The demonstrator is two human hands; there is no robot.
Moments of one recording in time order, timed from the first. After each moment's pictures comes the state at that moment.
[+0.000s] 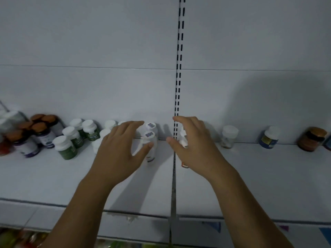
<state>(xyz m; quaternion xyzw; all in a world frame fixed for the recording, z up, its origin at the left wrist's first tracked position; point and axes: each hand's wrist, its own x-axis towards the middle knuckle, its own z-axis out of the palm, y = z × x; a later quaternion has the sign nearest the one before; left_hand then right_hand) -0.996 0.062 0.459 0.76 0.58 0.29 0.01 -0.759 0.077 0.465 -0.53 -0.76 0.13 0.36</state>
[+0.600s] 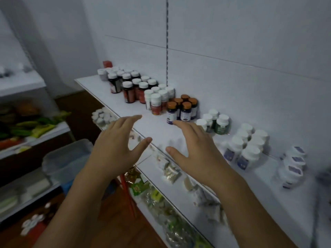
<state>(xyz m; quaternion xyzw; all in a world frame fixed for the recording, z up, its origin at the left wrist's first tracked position) -1.262 -0.145 0.470 0.50 0.82 0.26 -0.09 -1.072 0.001 0.473 -0.23 -0.93 0.18 0.24</state>
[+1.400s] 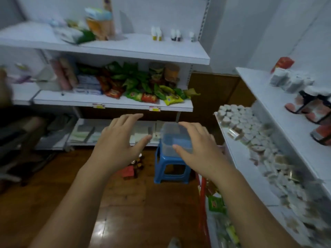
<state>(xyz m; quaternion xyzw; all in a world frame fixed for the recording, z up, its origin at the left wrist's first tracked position) -1.603 -0.521 0.393 0.14 0.96 0.24 -0.08 -1.565 -0.273 0.405 0.06 -0.97 0.23 0.03</state>
